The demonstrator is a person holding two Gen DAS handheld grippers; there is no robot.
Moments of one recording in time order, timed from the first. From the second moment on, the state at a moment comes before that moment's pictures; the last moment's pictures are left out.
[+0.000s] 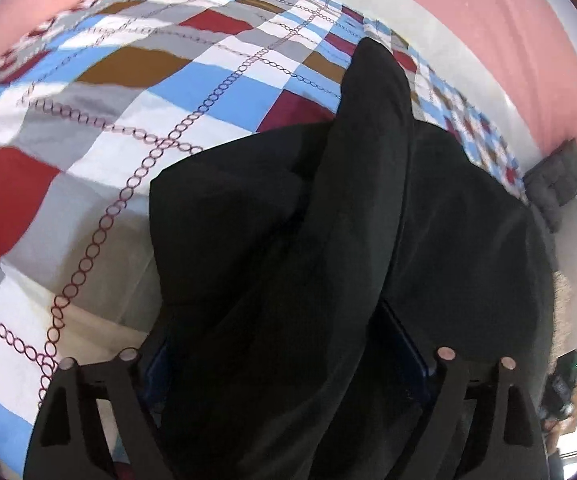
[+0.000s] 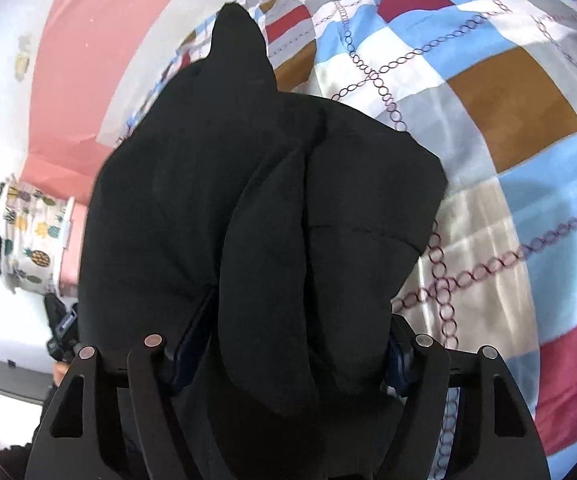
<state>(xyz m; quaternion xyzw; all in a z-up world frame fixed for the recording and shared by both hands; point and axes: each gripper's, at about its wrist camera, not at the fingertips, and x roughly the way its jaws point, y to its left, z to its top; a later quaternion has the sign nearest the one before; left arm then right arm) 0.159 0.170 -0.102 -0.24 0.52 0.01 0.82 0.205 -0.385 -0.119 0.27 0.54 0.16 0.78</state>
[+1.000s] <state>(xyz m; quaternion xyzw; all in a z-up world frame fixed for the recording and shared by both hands) 0.098 0.150 0.025 -0.18 0.43 -0.02 0.89 0.148 -0.351 0.008 0.20 0.45 0.17 0.85</state>
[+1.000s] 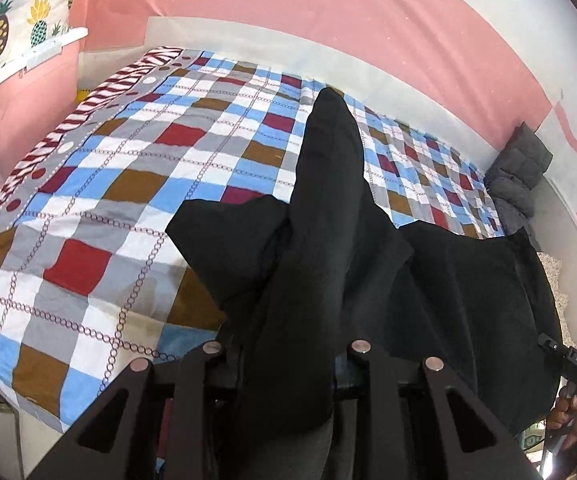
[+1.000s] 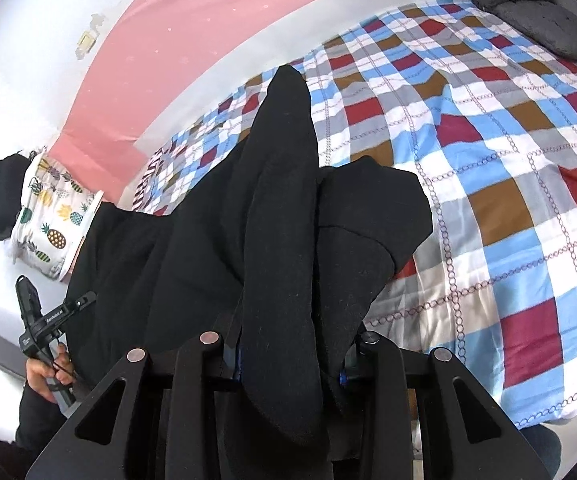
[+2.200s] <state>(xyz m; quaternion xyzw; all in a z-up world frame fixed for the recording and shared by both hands) 0.339 0.298 -0.005 -0.14 0.40 0.06 0.90 0.392 -0.204 -0.050 0.18 0.47 0.21 0.84</state>
